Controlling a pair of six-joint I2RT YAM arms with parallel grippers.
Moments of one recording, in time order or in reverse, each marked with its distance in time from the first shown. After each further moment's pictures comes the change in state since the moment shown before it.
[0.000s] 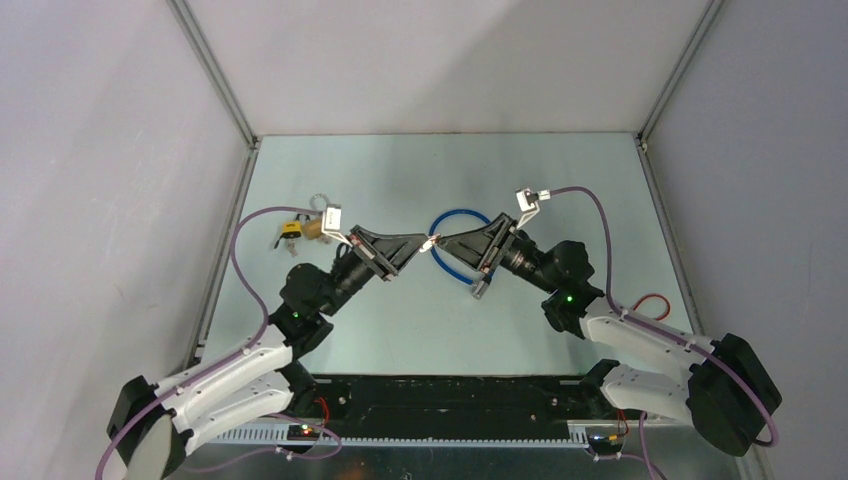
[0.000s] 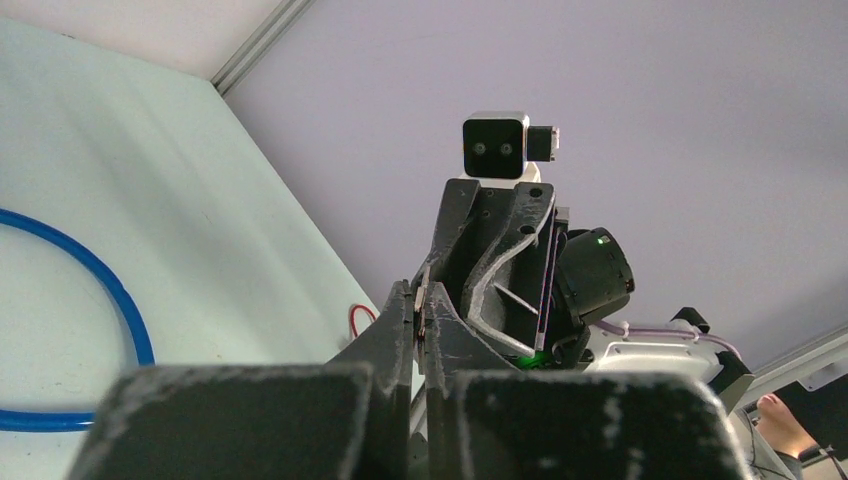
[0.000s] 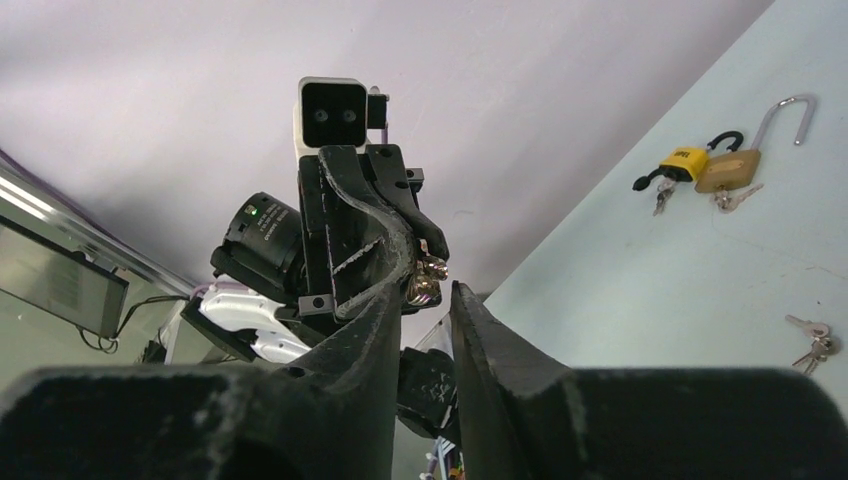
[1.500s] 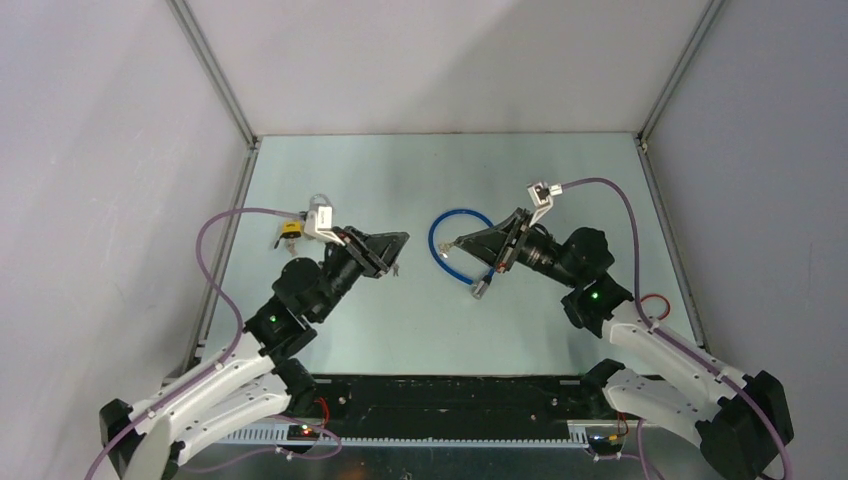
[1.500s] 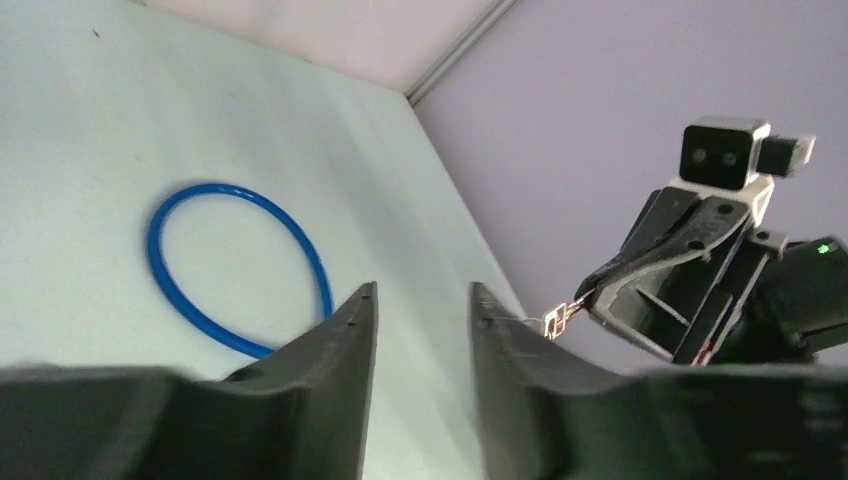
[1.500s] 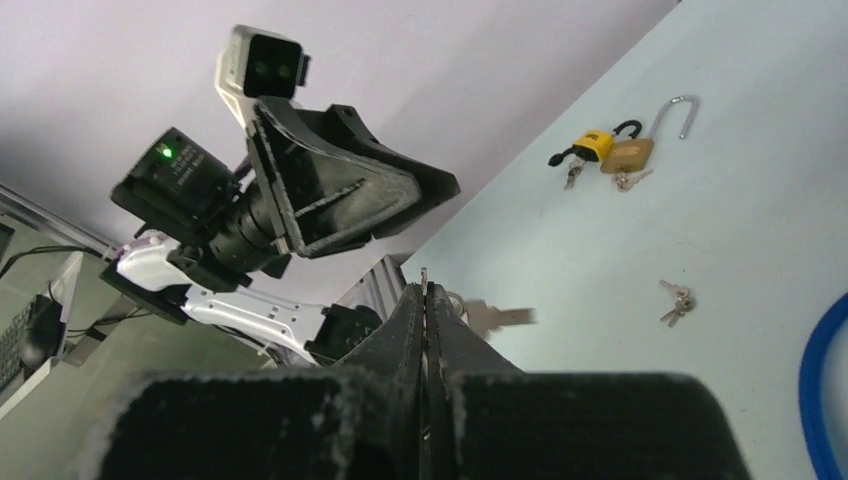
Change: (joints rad) left arm -0.018 -0.129 0.104 -0.459 -0.269 0.171; right arm -0.092 -0.147 0.082 -0.365 -0.102 -0.216
